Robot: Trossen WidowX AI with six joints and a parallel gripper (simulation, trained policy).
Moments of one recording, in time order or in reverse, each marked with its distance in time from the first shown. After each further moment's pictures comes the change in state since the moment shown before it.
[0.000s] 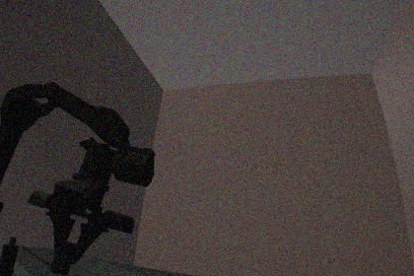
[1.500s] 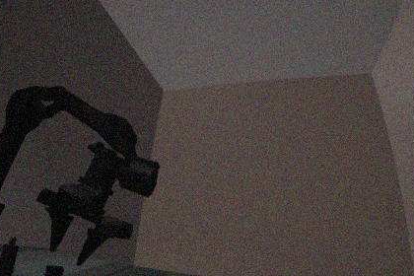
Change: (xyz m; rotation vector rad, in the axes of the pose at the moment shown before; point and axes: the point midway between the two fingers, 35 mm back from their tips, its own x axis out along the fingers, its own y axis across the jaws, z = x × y) arm 0.001 -0.012 -0.026 0.065 0.031 -0.117
